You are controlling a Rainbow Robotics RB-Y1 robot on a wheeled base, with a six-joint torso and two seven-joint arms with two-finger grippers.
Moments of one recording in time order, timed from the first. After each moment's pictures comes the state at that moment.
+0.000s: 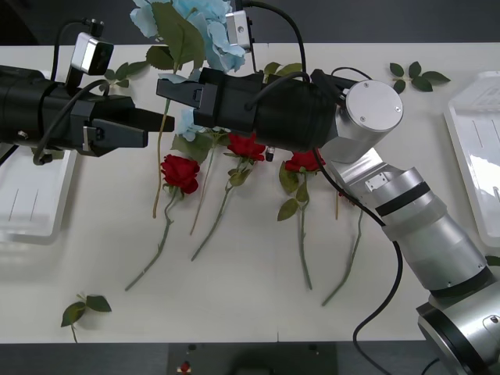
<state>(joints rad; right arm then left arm) -0.64 -0.22 0.33 -1.49 -1.88 0.84 2.14 -0.64 0.74 -0.19 -1.21 2.30 1.60 -2.42</state>
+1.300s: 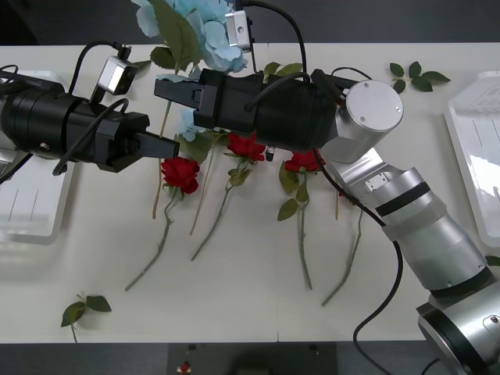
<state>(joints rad) -0.64 -0.22 0.33 -1.49 -1.87 0.84 2.17 -0.64 0.71 -0.23 -1.21 2.22 1.59 -2.42</state>
